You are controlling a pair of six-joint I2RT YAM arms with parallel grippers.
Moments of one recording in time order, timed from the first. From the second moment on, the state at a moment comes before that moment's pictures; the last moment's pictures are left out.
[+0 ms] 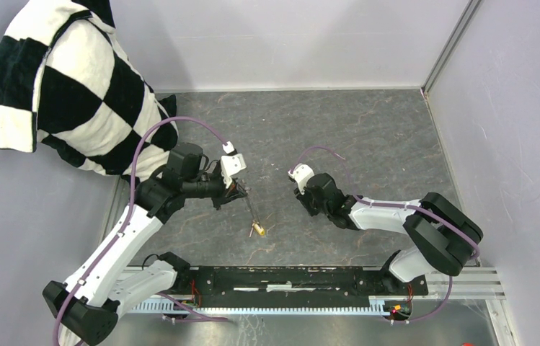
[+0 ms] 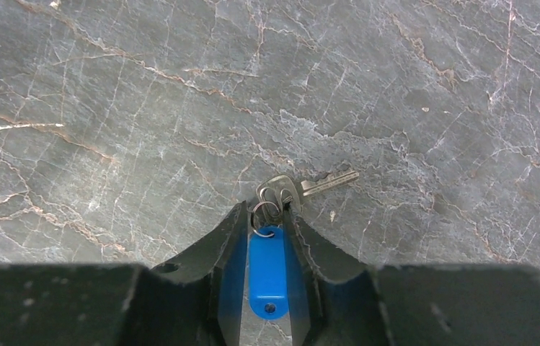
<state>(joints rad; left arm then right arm) -0.51 0.92 0.96 -0.69 0.60 0.40 0.80 1.48 0.57 0.19 0.14 -0.02</state>
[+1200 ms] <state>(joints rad) -0.51 0.93 0.99 -0.72 0.58 0.38 0.73 1.45 0.51 0.30 -0.36 0.09</state>
